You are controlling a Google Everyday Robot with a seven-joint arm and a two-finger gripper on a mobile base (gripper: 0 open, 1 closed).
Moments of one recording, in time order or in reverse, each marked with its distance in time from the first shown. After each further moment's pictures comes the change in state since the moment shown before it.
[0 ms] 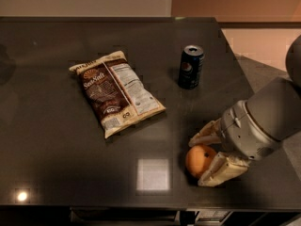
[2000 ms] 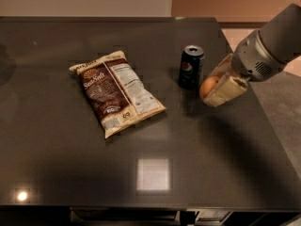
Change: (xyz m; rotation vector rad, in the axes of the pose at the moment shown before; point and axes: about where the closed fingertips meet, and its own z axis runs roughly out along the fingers) arm 0.029 -0.157 -0.077 0.235 -0.012 0.291
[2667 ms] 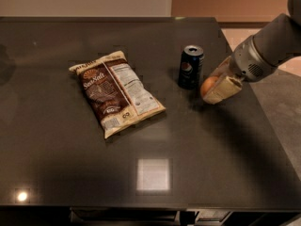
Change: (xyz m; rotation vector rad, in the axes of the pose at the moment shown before) arm 0.017 -0.035 0.024 0.031 0.003 0.058
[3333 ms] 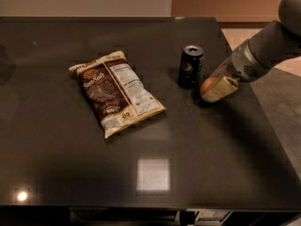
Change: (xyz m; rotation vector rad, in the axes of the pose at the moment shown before) arm 0.013 -0.026 0.021 0.006 0.003 0.050
